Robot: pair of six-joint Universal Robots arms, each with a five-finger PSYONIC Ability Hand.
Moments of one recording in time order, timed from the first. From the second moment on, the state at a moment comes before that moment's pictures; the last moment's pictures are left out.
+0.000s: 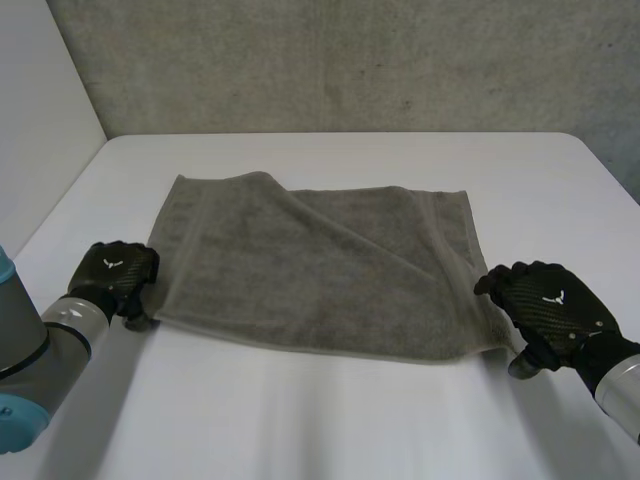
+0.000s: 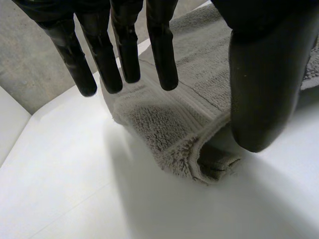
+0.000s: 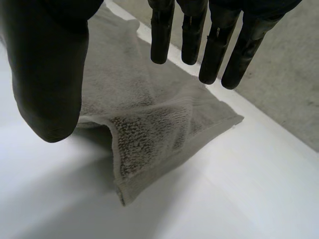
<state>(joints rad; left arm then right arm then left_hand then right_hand) 4.61 -1.94 -1.90 3.52 -1.40 3.51 1.51 -1.63 2.26 -0.29 0.97 2.63 0.46 0.48 0.48 0.48 0.27 0.40 0.41 0.40 0.39 0.20</state>
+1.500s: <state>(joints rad) 4.64 -1.95 -1.92 3.58 -1.44 3.51 1.59 -1.48 2.23 -0.52 1.16 2.73 1.26 1.35 1.34 1.36 1.09 1.33 1.32 1.34 1.34 1.17</state>
